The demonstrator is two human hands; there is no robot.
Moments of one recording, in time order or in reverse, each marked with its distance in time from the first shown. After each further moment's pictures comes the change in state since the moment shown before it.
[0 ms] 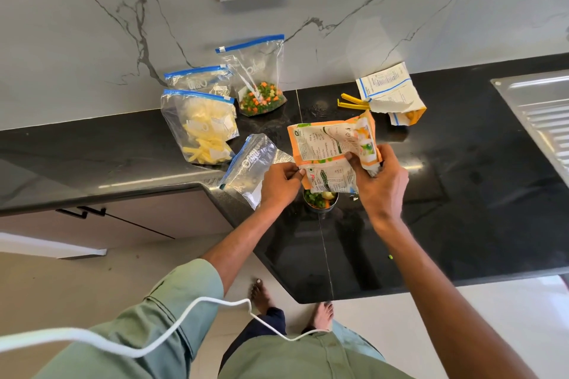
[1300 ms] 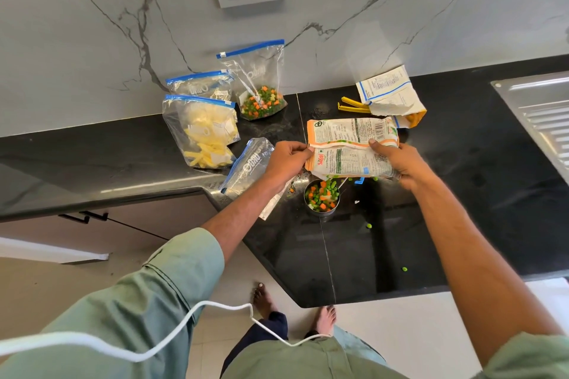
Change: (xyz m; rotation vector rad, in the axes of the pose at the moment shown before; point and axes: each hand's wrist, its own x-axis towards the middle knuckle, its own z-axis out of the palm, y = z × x) left_hand 0.028 0.059 -0.018 -0.178 -0.159 -0.027; right_hand 0.097 0.066 -0.012 0.488 -0.316 0.879
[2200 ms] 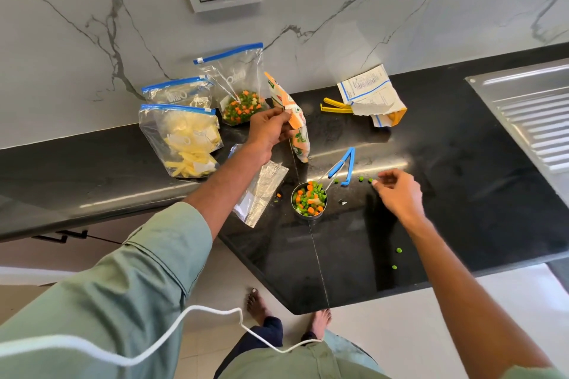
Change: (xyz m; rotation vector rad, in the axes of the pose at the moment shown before) left_hand 0.050 0.051 -0.010 -0.505 0.082 -0.076; right_hand -0.027 0.069 -0.041 -0.729 0.355 -0.232
